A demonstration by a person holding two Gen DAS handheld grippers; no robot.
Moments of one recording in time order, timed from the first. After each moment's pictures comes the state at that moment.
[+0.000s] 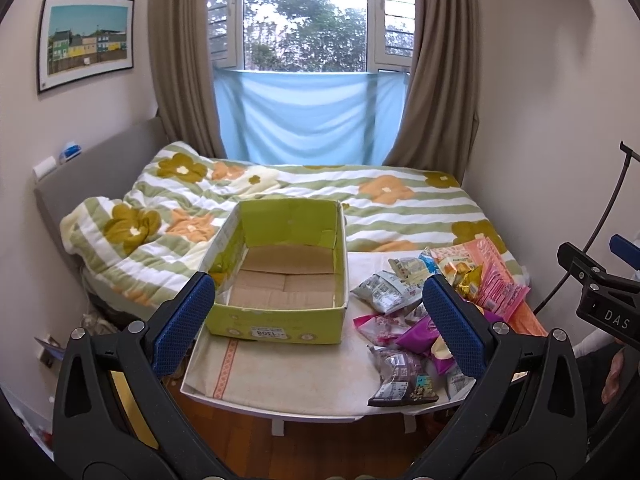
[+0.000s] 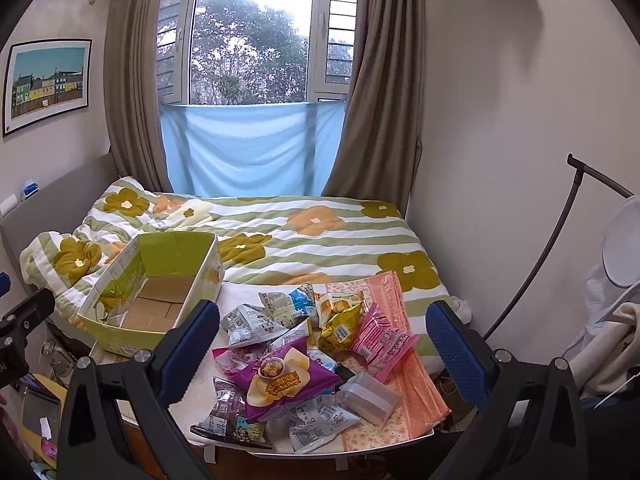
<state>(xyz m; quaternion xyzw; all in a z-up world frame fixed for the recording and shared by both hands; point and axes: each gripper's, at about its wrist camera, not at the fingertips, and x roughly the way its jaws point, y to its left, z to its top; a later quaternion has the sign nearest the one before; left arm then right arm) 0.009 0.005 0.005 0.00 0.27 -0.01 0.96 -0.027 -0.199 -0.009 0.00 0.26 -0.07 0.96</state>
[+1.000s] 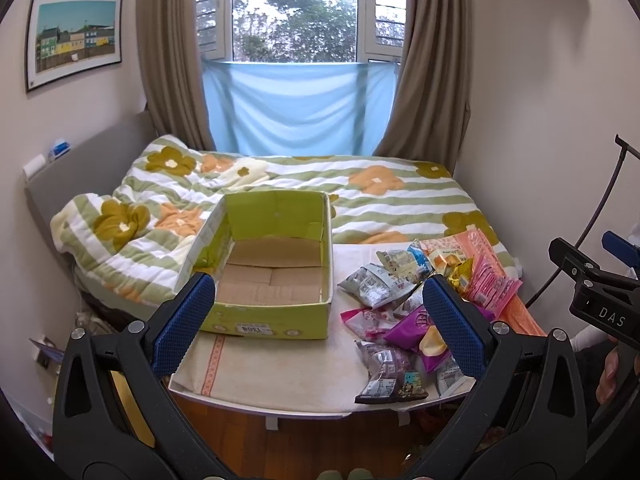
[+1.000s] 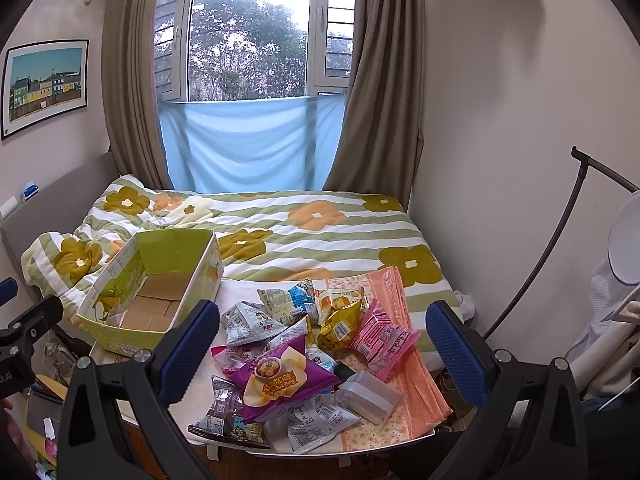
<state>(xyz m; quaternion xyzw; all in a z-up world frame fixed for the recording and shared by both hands) 0.019 -0.011 0.000 0.00 0.29 -0.02 0.96 -0.021 -0.202 -0.013 0.00 0.27 -0.07 0.96</state>
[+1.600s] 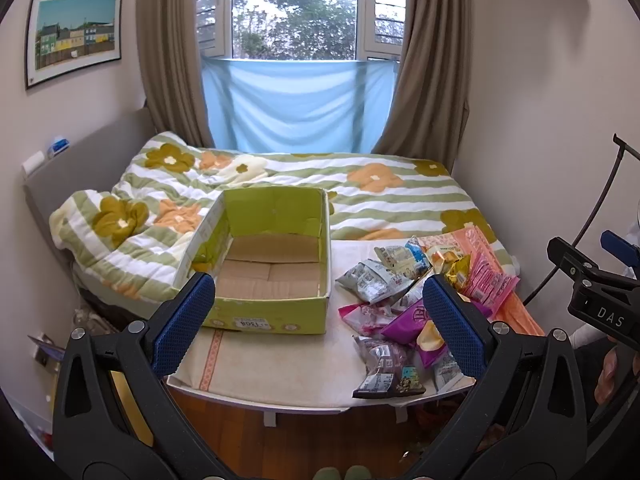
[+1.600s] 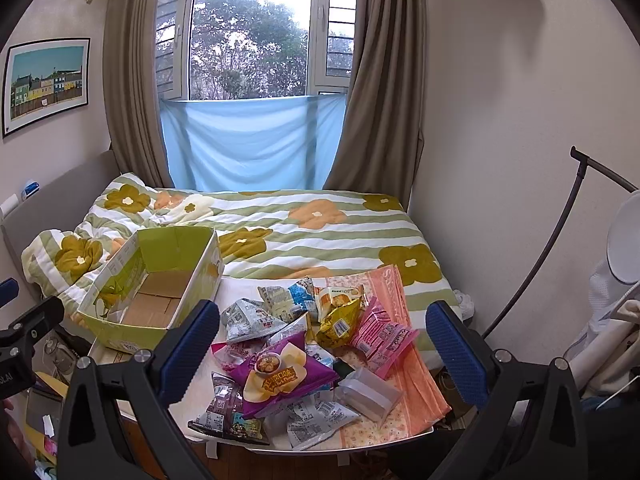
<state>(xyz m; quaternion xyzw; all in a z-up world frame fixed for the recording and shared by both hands) 0.015 -0.013 -0.001 0.00 0.29 -0.03 0.96 -0.021 -0.203 -0.013 0.00 0.27 -0.07 0.96</state>
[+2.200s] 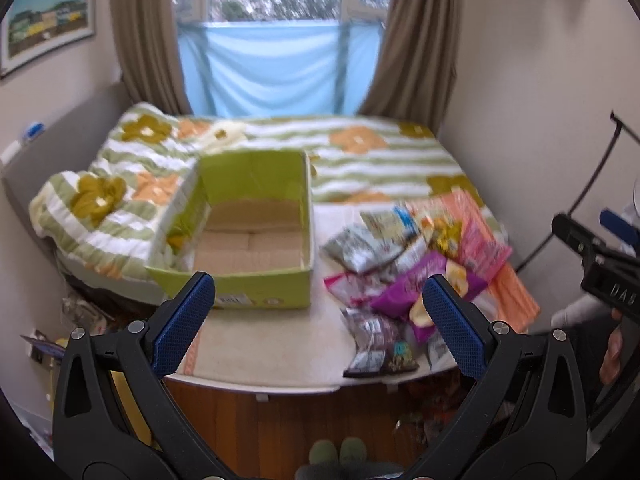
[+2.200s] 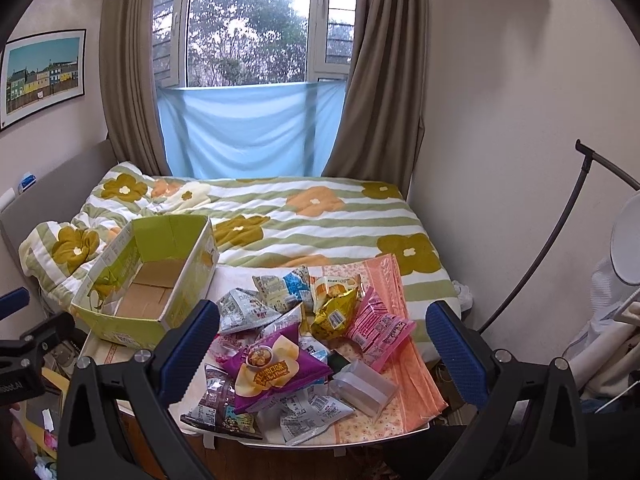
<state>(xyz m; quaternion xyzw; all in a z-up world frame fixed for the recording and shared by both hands) 0.046 -0.020 -0.035 0.00 0.37 -0.07 0.93 -0.010 -0.214 -0.028 0.00 0.30 -0.07 0.95</state>
